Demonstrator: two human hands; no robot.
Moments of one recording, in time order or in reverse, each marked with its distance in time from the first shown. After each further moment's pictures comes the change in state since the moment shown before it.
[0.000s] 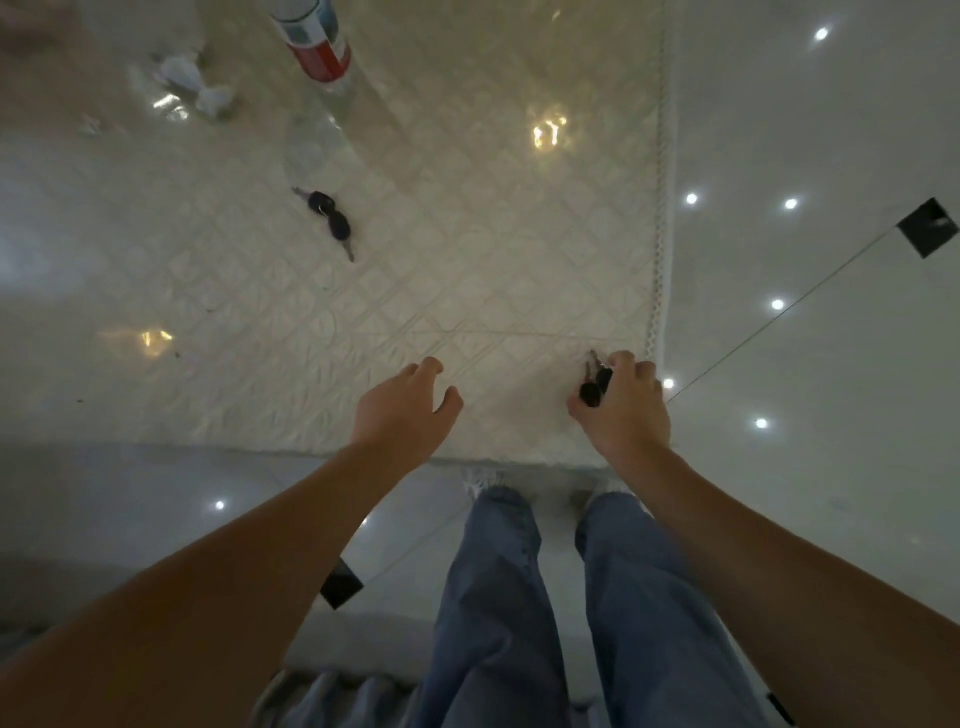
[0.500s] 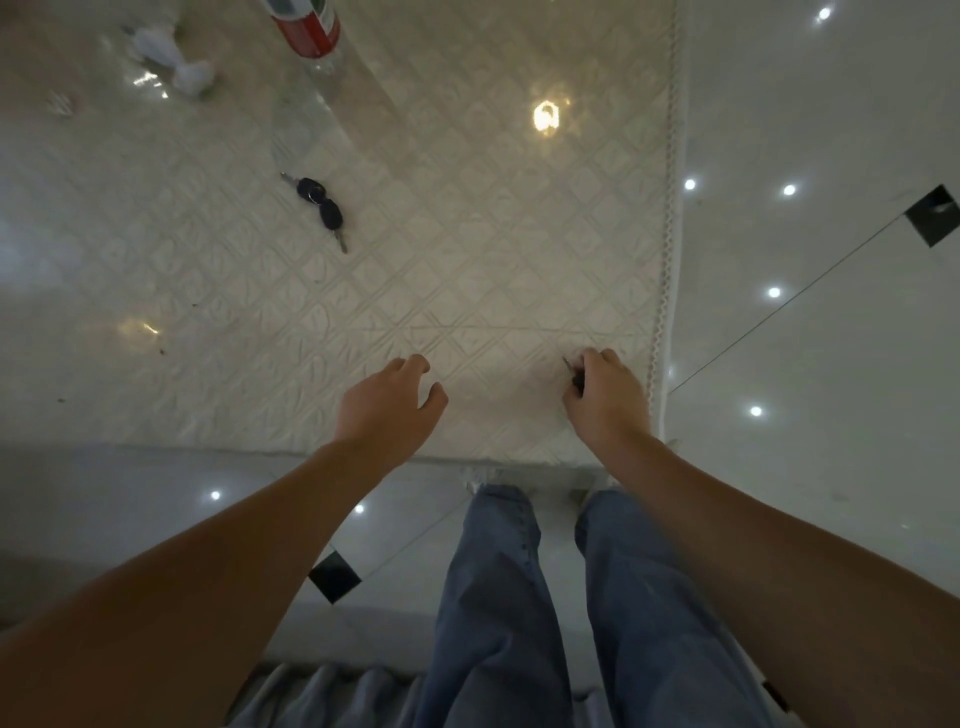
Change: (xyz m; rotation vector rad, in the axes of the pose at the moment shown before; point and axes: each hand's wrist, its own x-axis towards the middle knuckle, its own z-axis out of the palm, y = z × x) left_hand 0.010 -0.021 0.004 0.003 0.009 0.020; right_hand 0.015 -0.016 0.015 -0.053 -0.044 -0.195
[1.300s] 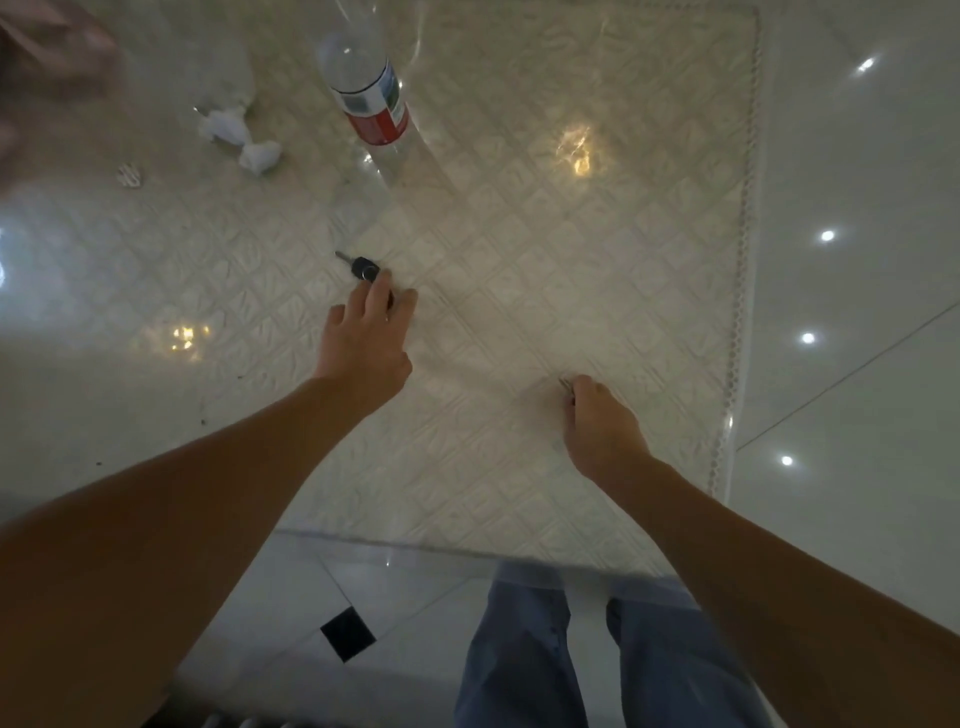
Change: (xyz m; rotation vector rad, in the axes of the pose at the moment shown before) left_hand 0.136 -0.064 -0.084 0.409 0.131 0.132; right_hand 0.080 -0.073 0.003 -0.013 -0.140 -0.072
